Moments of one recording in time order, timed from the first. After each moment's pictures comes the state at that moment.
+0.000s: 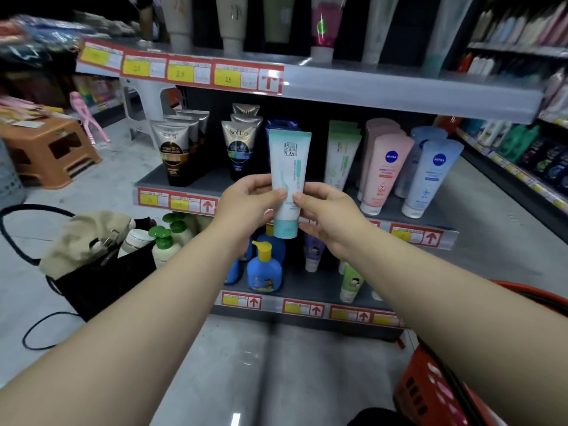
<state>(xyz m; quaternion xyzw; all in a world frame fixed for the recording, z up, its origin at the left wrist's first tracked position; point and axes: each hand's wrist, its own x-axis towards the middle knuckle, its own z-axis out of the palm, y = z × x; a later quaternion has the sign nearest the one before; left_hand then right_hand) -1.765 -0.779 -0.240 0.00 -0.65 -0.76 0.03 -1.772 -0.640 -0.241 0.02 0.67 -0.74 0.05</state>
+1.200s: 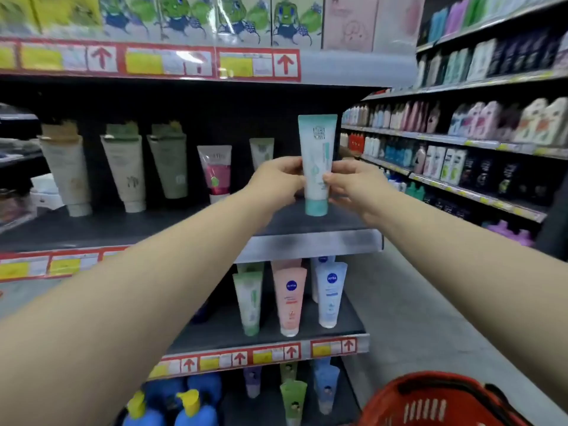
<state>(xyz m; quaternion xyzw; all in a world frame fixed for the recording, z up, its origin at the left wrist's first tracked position) -1.846 -0.599 0.013 -0.24 -0.74 -0.63 0.00 -1.829 -0.452 0.005 0.02 0.71 -0.68 -0.18</state>
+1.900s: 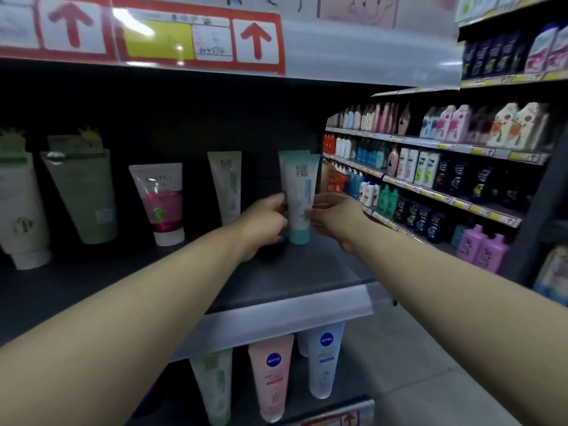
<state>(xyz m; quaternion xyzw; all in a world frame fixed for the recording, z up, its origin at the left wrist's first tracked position) -2.000 -0.544 -0.023 -0.24 -0.77 -0.57 -0.14 -1.969 -0.403 -0.029 0.11 0.76 -0.61 -0.20</state>
